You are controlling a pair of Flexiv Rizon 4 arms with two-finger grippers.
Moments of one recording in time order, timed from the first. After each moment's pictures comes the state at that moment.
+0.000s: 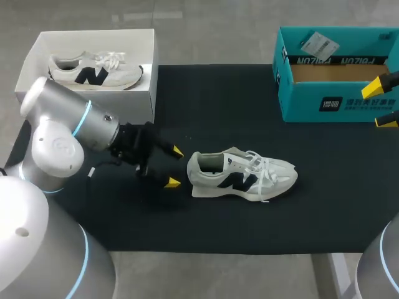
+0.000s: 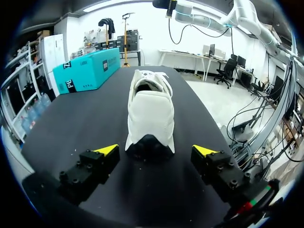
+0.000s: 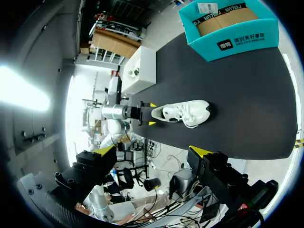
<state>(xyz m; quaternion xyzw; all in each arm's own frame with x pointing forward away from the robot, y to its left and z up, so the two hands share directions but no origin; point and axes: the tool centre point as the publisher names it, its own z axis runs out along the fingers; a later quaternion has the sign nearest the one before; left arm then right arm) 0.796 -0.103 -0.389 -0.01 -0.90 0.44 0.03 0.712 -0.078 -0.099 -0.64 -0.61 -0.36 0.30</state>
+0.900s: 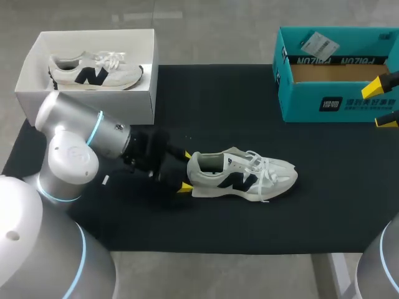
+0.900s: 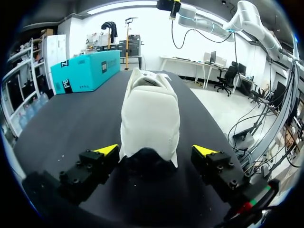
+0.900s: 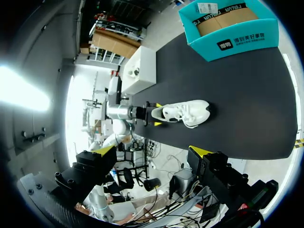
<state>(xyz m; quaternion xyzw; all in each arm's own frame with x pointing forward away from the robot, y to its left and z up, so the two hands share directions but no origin) 0.792 -0.135 -0.408 0.00 -0.88 0.47 0.04 0.712 -0.078 -0.099 -0.64 -0.61 -0.36 0.30</state>
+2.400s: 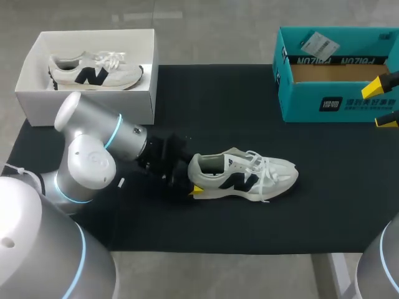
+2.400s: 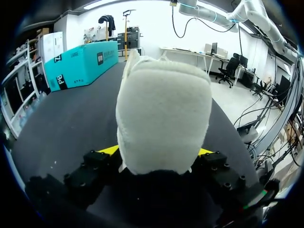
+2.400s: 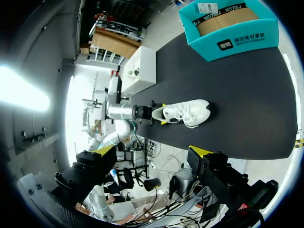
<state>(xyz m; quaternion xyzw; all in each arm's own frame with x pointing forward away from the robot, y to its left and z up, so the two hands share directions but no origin) 0.797 -0.159 -0.432 -0.01 -0.90 0.43 0.03 0.712 -0.078 -0.099 -0.64 -0.61 -0.36 0.30</state>
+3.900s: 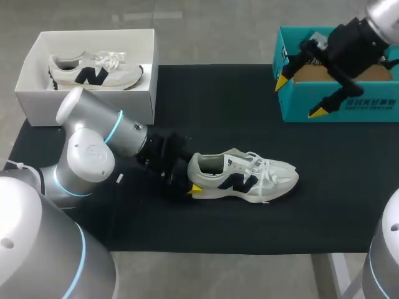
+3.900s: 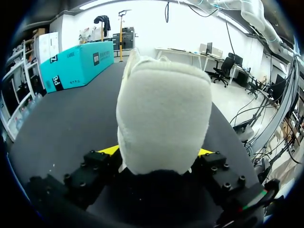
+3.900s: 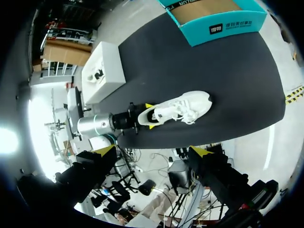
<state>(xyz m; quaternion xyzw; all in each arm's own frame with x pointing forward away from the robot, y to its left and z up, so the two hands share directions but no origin) 0.798 -0.158 -0.432 -0.03 -0.90 0.44 0.05 0.758 0.067 -0.115 -0.77 -0.57 -0.18 0.22</state>
